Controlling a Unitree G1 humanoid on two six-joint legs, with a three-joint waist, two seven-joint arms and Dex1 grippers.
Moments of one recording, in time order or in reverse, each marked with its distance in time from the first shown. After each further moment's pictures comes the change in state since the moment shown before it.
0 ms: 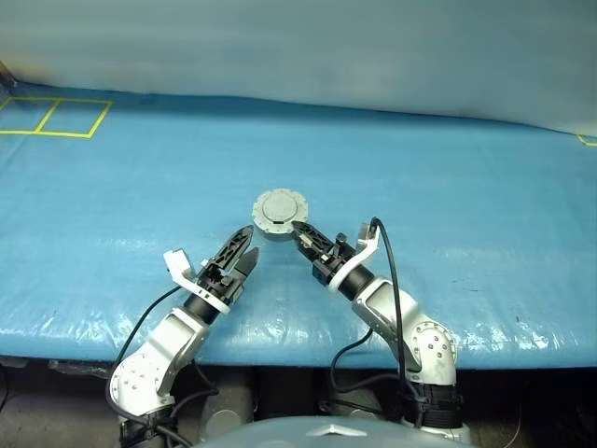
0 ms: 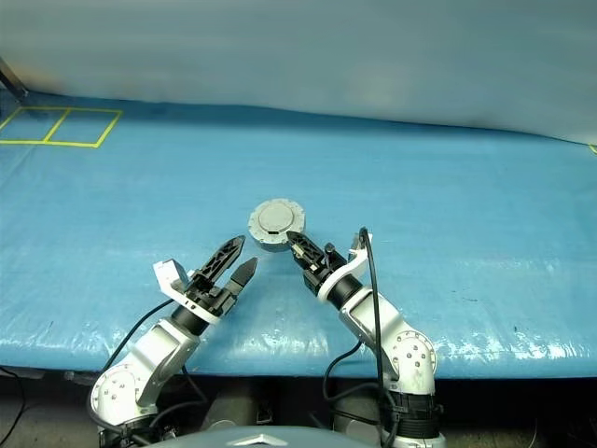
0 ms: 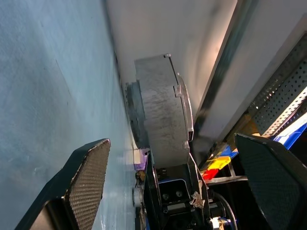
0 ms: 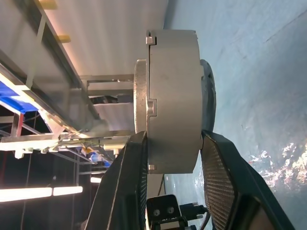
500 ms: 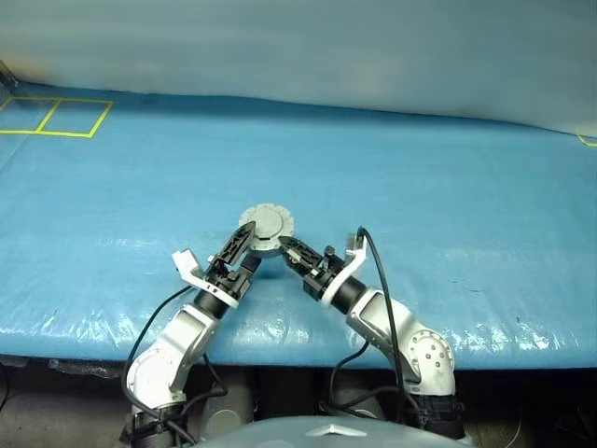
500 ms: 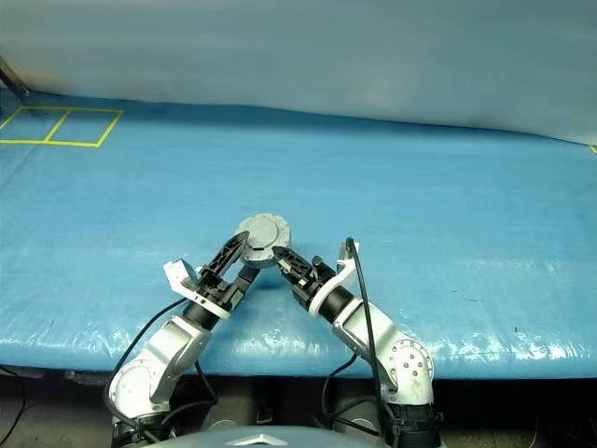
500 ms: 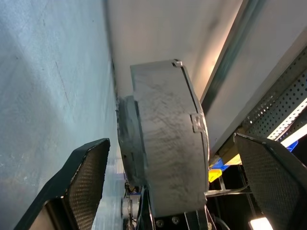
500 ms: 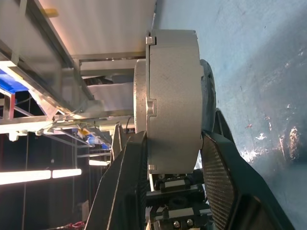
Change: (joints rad) left arm -0.023 0.005 -0.071 0.078 -0.009 -0.104 -0.011; right arm 0.045 -0.030 0.083 -0.025 0.031 0.012 -0.019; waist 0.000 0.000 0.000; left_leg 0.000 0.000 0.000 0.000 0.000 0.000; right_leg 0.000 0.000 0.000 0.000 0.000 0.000
